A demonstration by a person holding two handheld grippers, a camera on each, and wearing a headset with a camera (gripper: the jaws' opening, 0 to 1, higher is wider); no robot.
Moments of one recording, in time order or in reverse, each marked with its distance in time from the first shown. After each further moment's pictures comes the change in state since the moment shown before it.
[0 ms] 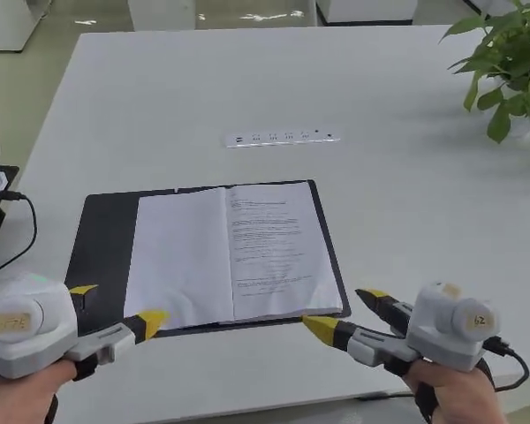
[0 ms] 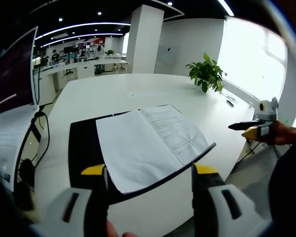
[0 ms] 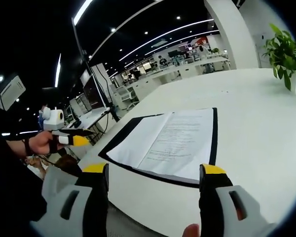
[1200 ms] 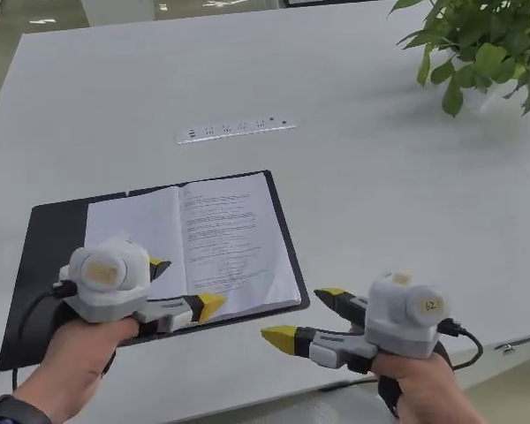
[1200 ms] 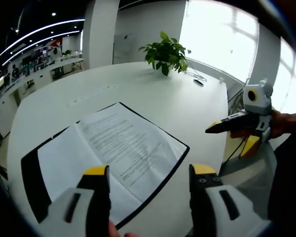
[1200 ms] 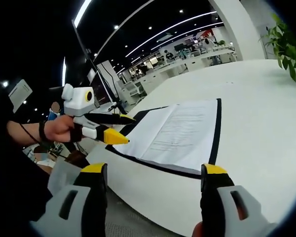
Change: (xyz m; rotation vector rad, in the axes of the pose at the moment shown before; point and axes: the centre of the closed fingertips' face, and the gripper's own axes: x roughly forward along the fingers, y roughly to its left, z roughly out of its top) left arm 0.110 -0.121 0.020 0.220 0.128 -0.278; right arm -0.010 -0.009 -0.019 0.023 0.060 0.092
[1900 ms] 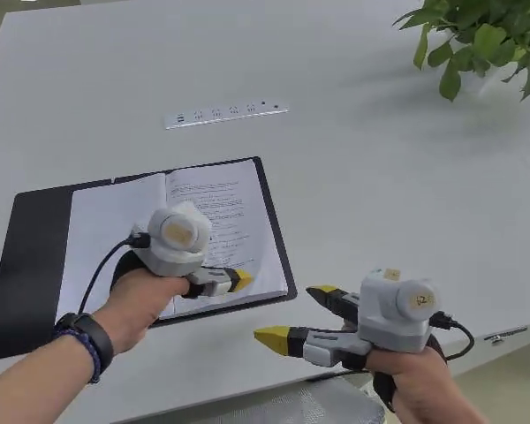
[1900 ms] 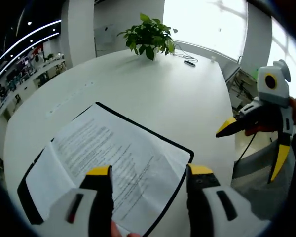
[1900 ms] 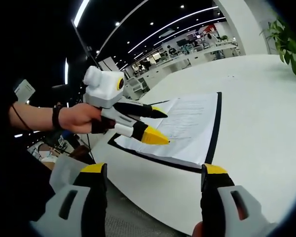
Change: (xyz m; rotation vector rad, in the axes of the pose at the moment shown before) left arm 0.092 -0.017 0.009 0.156 0.115 -0.040; right arm -0.005 -0.009 -0.011 0.016 0.038 0.040
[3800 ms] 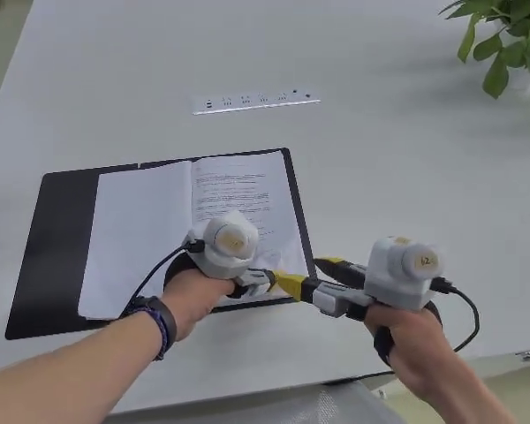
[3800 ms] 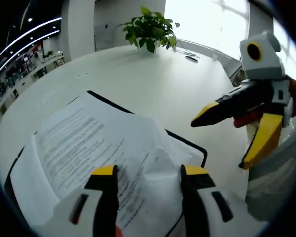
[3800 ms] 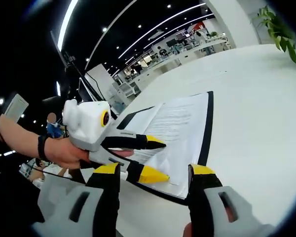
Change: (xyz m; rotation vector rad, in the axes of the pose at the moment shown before) left arm 0.045 0.003 -0.025 -0.030 -0.001 -0.013; right arm 0.054 -0.058 0.031 0.100 -0.035 -0.038
